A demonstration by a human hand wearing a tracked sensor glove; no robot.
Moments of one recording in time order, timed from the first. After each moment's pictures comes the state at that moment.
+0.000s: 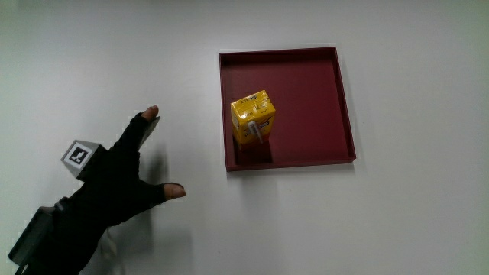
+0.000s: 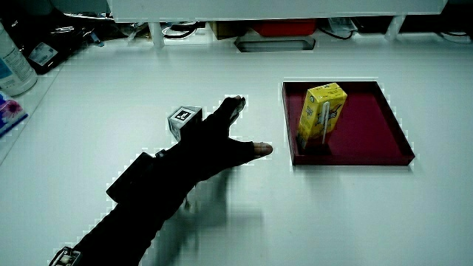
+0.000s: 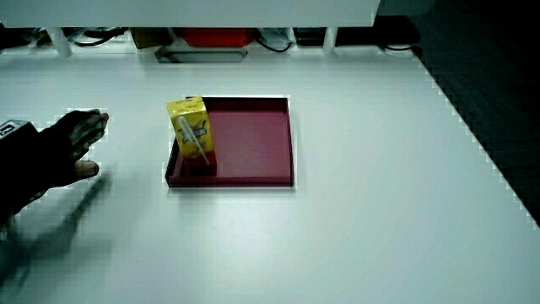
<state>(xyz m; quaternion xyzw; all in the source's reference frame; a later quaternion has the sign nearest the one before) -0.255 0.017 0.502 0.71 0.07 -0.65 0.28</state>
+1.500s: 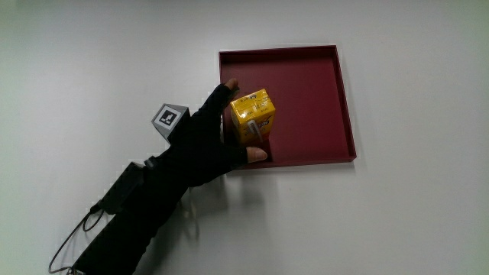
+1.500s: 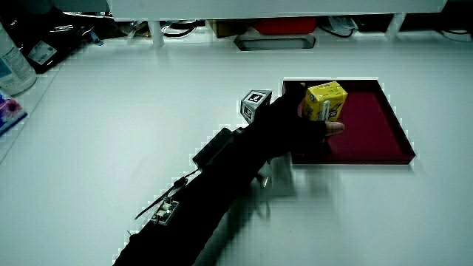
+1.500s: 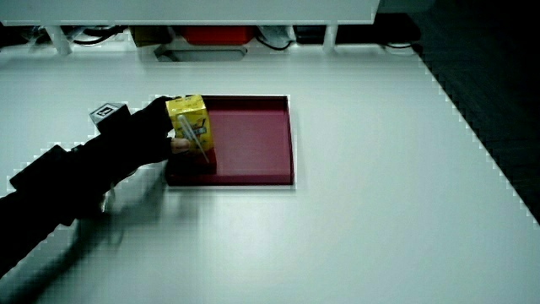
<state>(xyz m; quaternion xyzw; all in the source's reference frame) -0.135 -0.037 0.527 0.68 0.09 -0.67 0.29</state>
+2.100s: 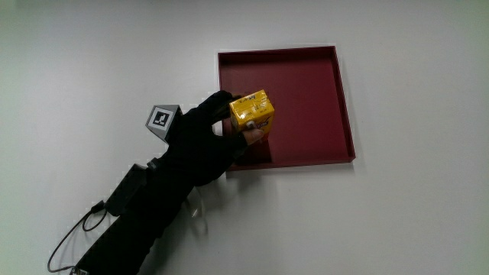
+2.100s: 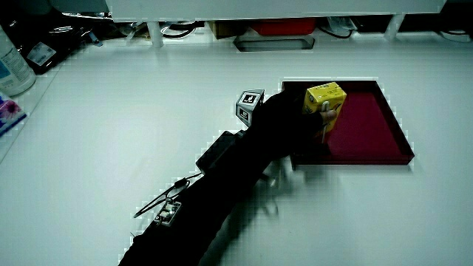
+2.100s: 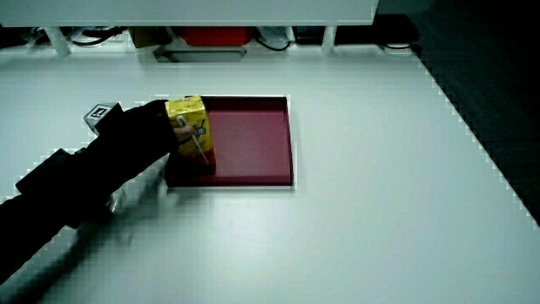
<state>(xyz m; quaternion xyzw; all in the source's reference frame) -0.147 -0.034 0.527 0.71 0.04 -0.67 0.21</state>
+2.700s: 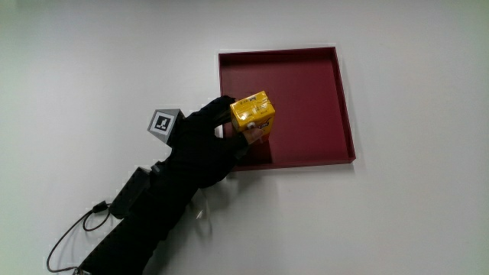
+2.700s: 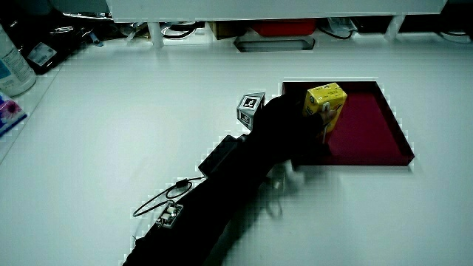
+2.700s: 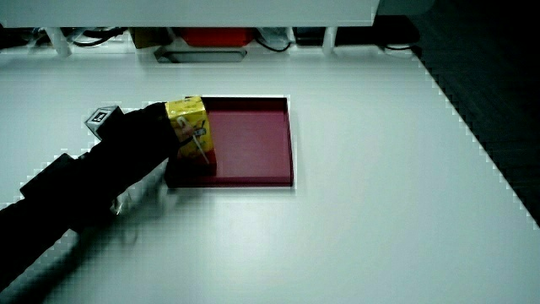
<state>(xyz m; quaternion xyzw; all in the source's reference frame) -0.145 -0.028 0.533 0.70 0.05 -0.69 0.18</state>
